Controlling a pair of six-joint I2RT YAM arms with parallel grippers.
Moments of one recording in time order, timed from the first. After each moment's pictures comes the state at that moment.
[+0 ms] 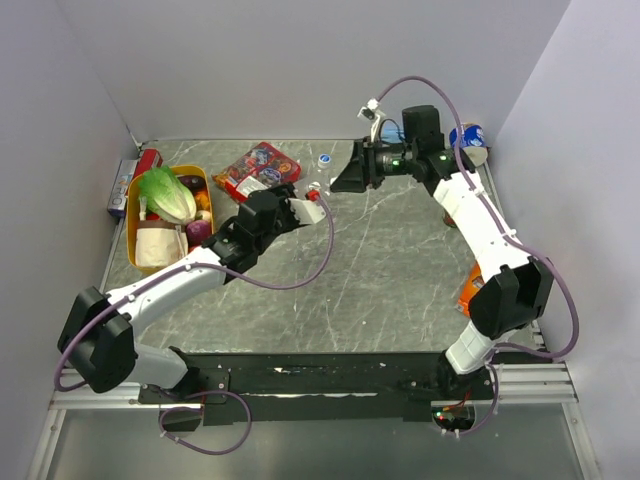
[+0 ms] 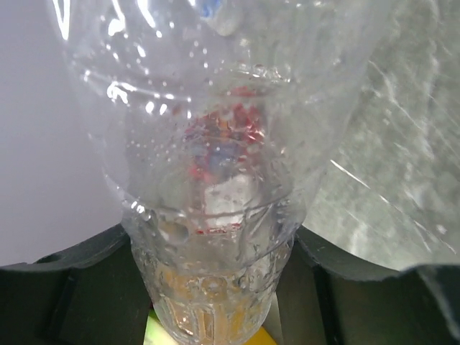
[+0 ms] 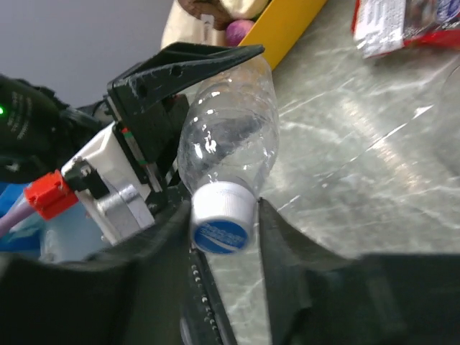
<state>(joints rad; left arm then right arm) -0.71 1.36 0.98 0.10 -0.26 0.79 0.32 1.64 1.69 -0.62 -0.91 0.15</state>
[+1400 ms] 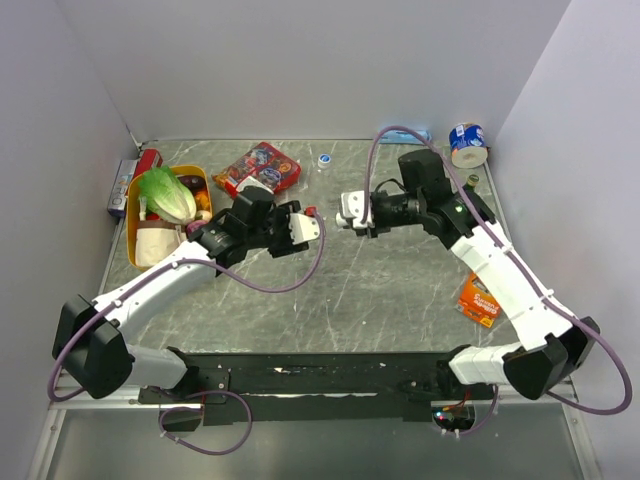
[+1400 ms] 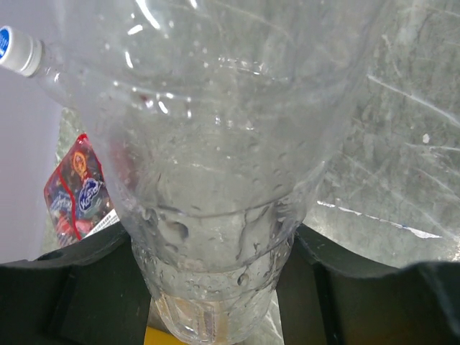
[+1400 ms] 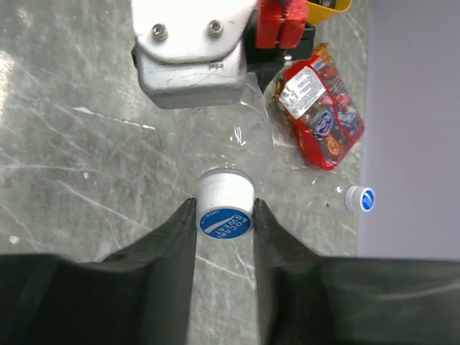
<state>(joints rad) -0.66 1.33 1.07 -0.31 0.25 0.76 0.51 1.29 1.42 -0.79 -0.71 -1.14</state>
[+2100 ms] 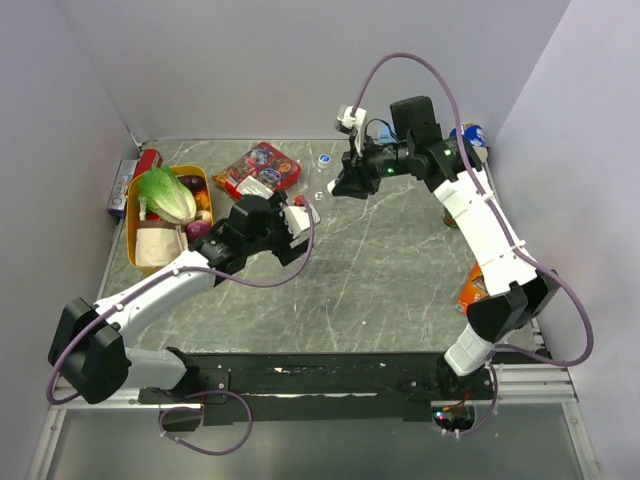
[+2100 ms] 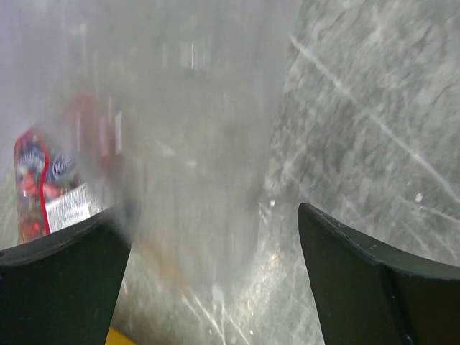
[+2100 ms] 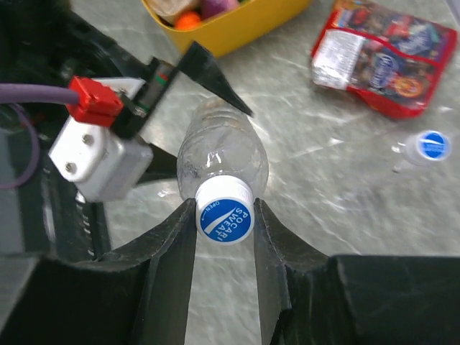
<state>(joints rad) -0.66 1.30 0.97 -0.12 0.16 0.49 0.44 1.61 1.88 -0.91 -0.75 -0.41</state>
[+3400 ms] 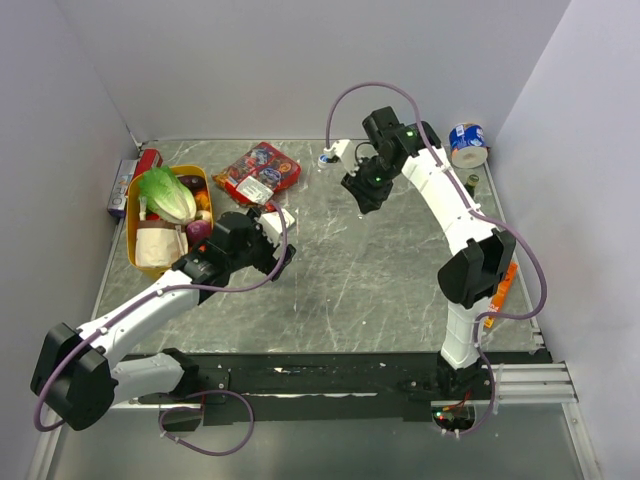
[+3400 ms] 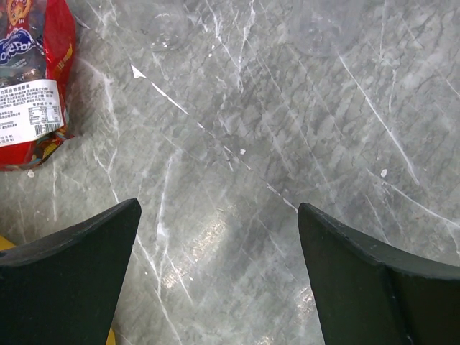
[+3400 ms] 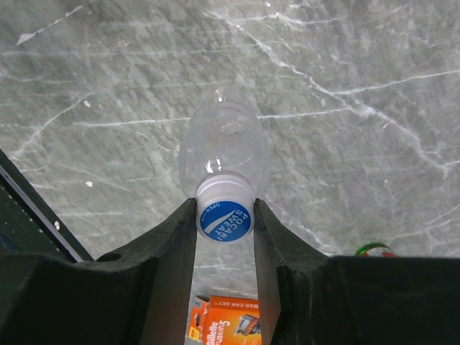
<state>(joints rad) -0.60 1.14 0.77 -0.13 0.12 0.24 0.43 1.93 2.12 -1.36 -0.28 -0.67</state>
